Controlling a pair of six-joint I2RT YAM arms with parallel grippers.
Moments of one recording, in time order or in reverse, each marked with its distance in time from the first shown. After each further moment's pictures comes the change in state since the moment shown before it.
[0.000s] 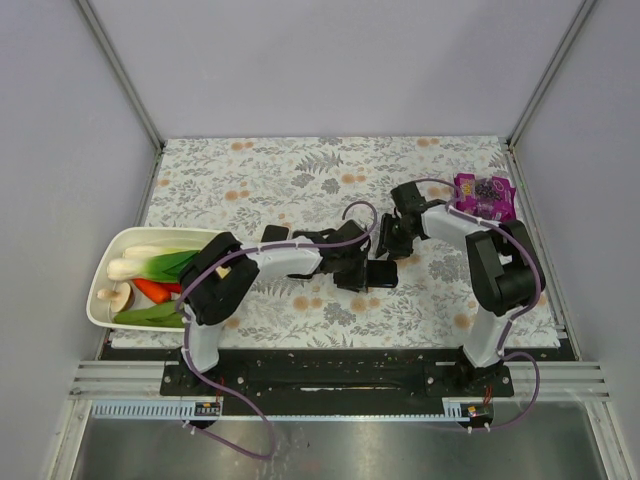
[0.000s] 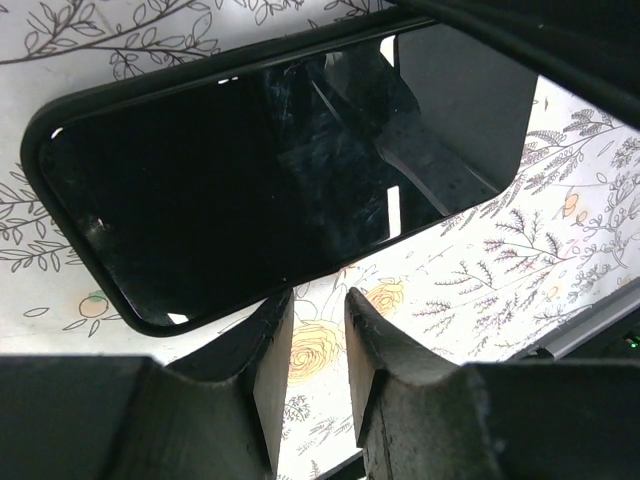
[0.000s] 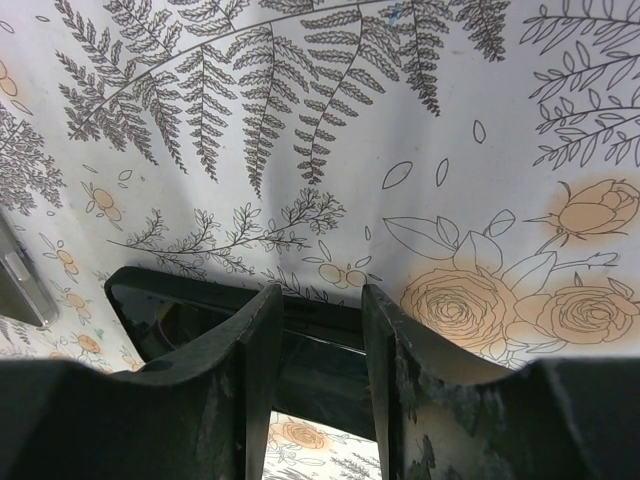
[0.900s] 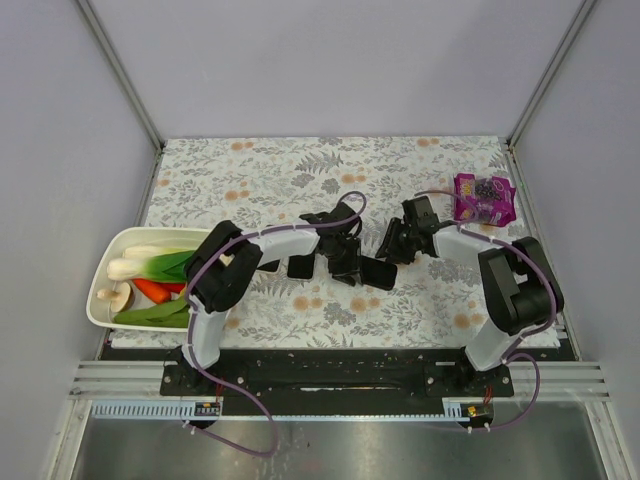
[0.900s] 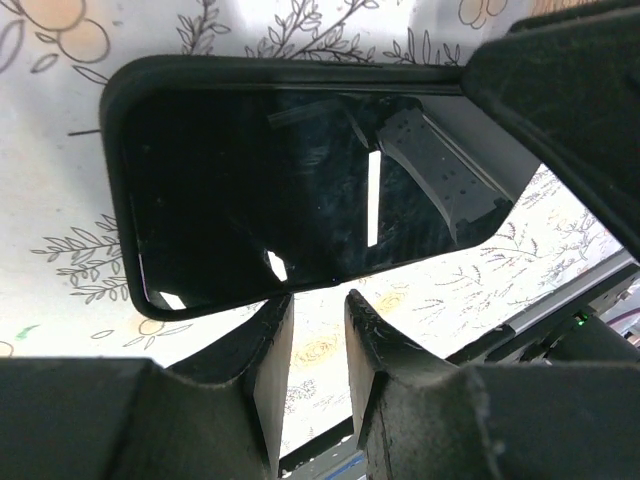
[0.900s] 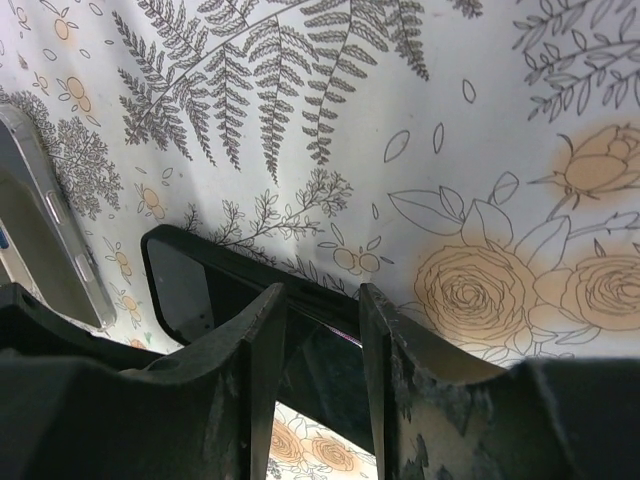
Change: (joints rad) left arm 0.117 0.089 0.133 -0.149 0.180 0.014; right arm -0.018 -0.144 -0.233 0.260 -0.043 0.143
